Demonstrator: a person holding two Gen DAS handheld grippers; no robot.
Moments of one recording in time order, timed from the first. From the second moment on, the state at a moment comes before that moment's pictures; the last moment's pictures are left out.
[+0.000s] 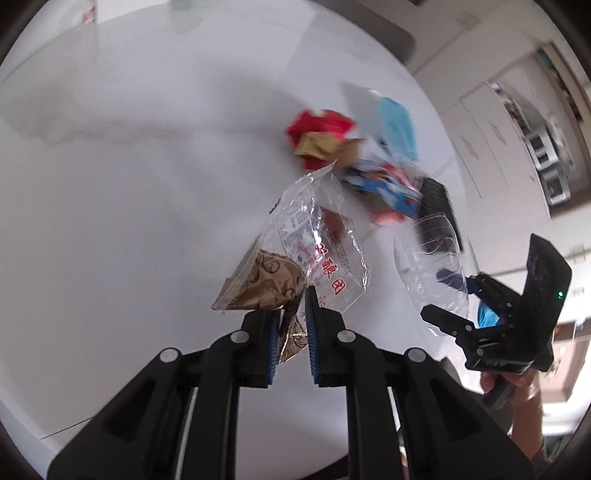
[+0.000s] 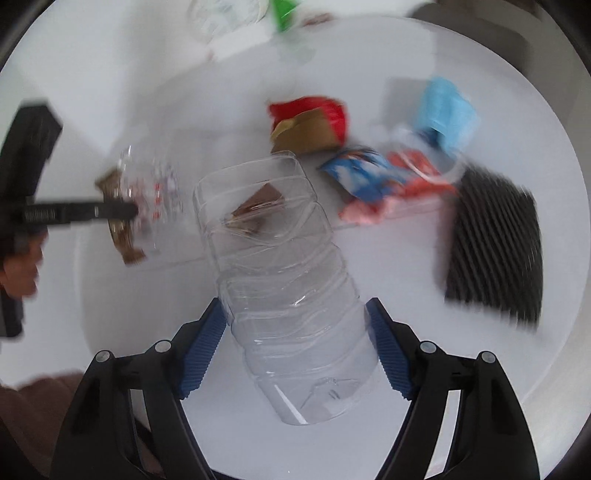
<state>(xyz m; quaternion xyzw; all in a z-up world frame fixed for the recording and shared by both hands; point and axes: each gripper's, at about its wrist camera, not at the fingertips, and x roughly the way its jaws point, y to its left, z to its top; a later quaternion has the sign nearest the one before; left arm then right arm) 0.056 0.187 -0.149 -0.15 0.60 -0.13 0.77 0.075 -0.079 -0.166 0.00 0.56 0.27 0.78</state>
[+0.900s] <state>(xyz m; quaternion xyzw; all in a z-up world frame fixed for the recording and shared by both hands) -0.079 -0.258 -0.200 0.13 0.62 -0.44 0.64 -0.179 -0.401 -0.148 0.24 0.47 -0.13 0.84</state>
